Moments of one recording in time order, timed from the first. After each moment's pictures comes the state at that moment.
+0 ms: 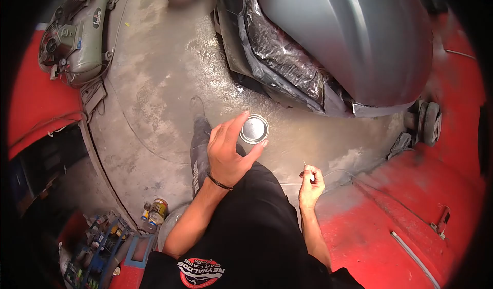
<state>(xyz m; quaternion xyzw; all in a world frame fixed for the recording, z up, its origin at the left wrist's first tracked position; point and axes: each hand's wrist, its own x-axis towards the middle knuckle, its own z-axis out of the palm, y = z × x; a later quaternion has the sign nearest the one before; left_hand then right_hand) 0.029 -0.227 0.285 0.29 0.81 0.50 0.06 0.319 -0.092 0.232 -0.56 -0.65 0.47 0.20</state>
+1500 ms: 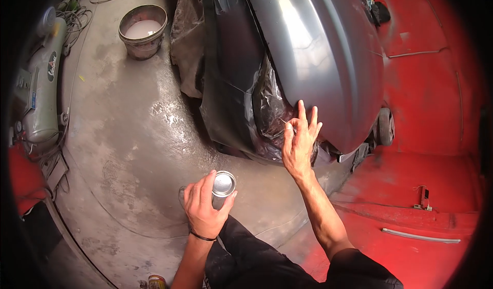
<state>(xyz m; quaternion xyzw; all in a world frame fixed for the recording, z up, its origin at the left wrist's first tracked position) -0.147 -0.287 0.154 0.30 0.80 0.52 0.05 -0.077 0.005 0.201 -0.29 -0.94 0.06 0.15</state>
